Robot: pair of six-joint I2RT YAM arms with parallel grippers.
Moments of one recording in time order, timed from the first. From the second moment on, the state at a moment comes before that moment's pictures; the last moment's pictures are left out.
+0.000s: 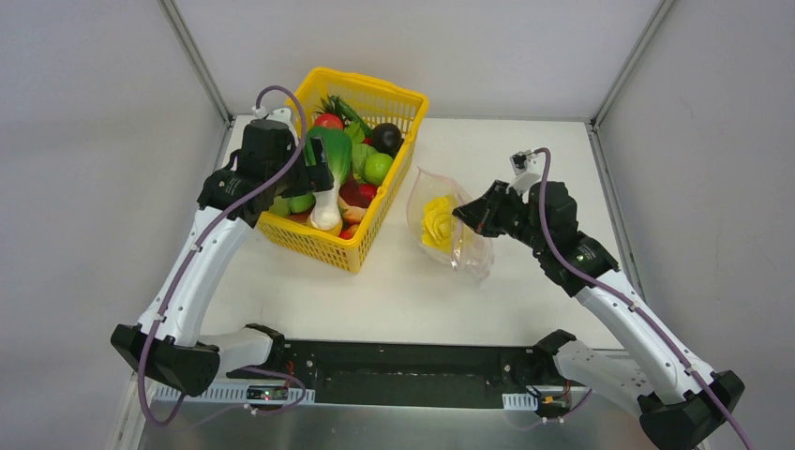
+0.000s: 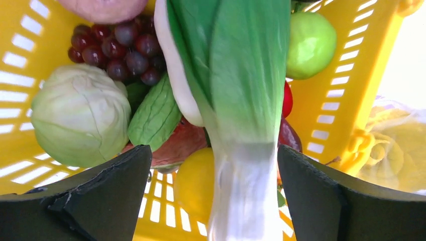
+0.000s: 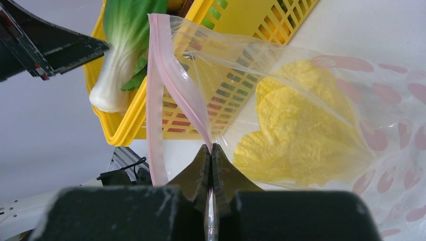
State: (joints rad) left arm -0.33 1.17 1.34 -0.83 -0.14 -0.41; right arm 0.57 0.90 0.92 -0.34 -0.18 0.69
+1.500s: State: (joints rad) left arm -0.32 1.85 2.07 -1.17 0.31 -0.14; right arm 0.57 0.92 0.92 -0.35 -0.21 0.69
